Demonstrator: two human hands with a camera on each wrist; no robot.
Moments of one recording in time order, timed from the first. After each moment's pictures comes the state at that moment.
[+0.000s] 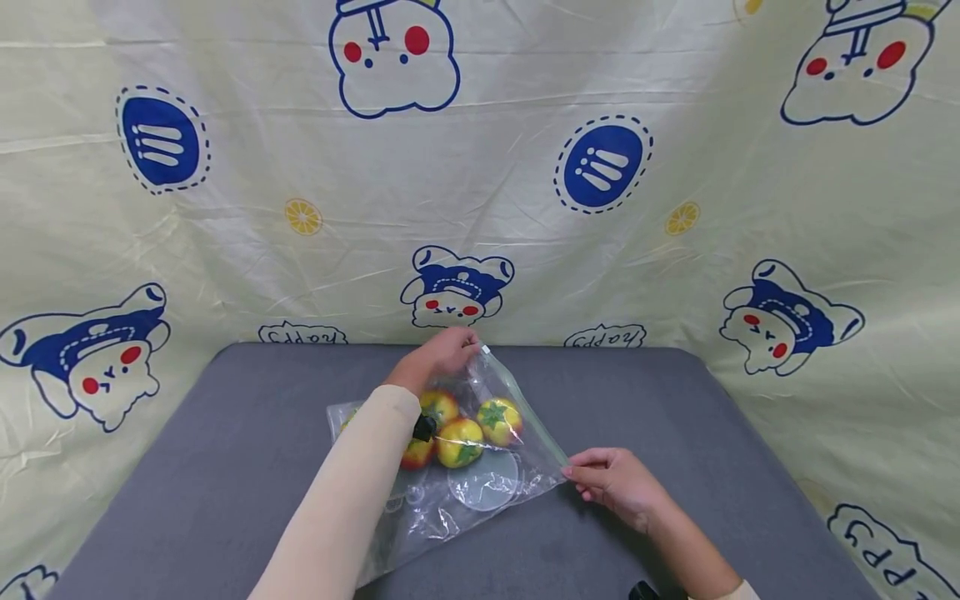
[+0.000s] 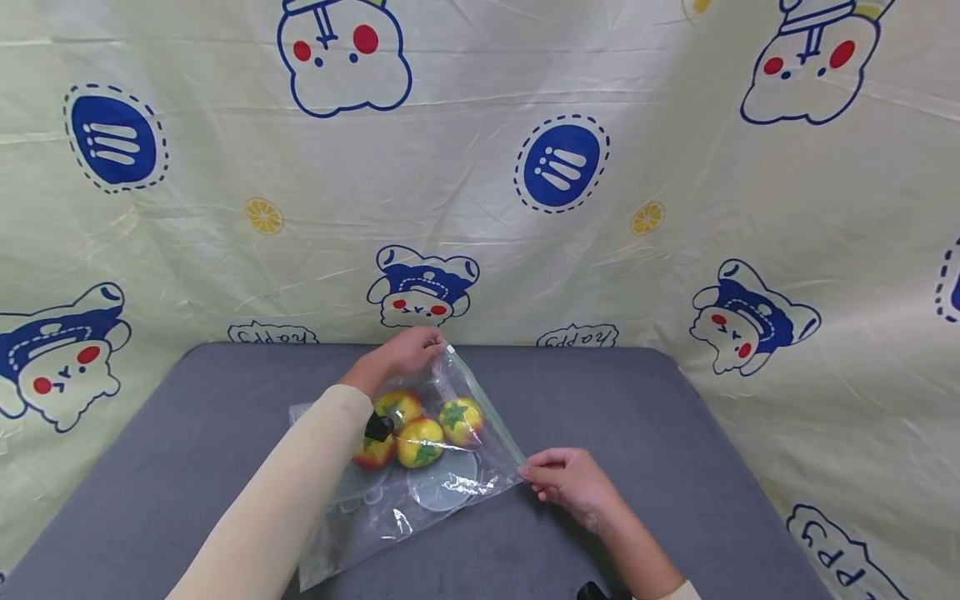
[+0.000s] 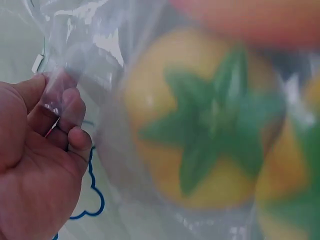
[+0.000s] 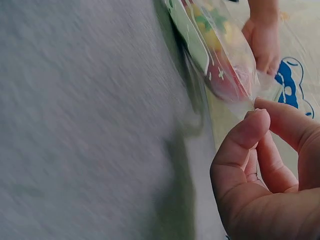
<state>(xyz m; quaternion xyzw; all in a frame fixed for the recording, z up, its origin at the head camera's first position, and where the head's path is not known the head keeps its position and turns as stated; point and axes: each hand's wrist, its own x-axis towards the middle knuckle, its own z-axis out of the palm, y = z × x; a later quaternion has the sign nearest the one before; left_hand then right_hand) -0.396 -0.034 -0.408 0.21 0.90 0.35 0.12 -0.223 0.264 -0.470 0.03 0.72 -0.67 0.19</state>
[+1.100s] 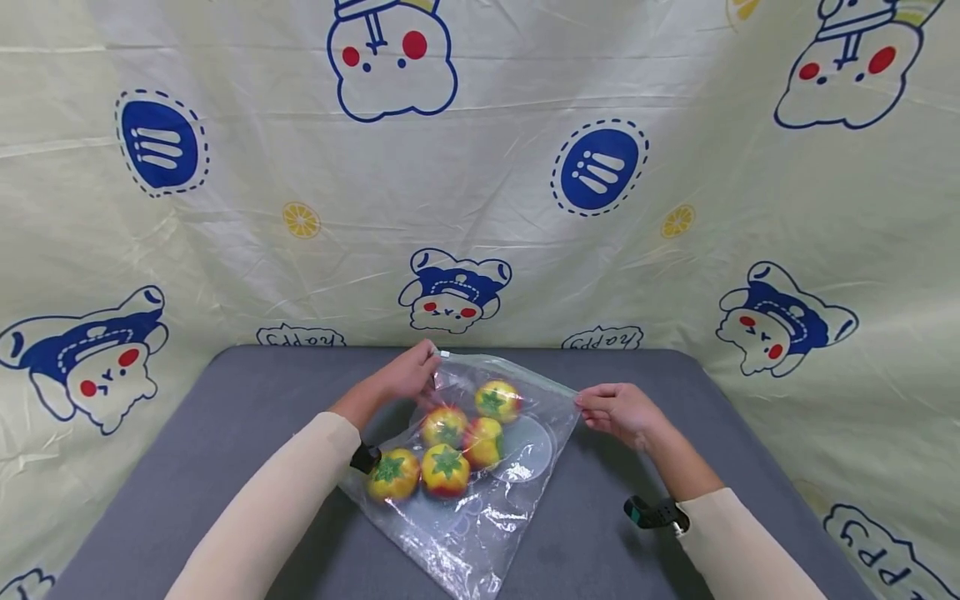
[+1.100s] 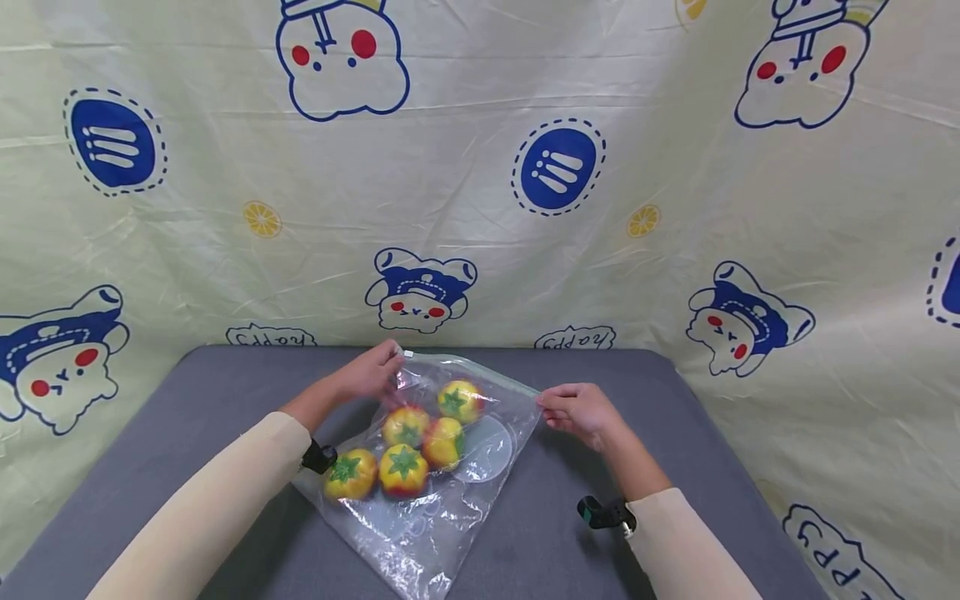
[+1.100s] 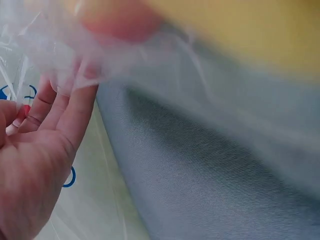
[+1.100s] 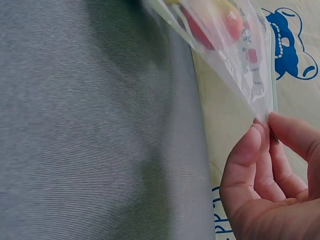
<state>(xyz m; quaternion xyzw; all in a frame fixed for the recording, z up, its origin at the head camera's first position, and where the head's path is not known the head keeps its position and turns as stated) -0.365 -0.086 -0.426 0.14 0.81 0.53 0.20 -0.307 0.292 -0.435 0.06 0.74 -0.66 0.16</state>
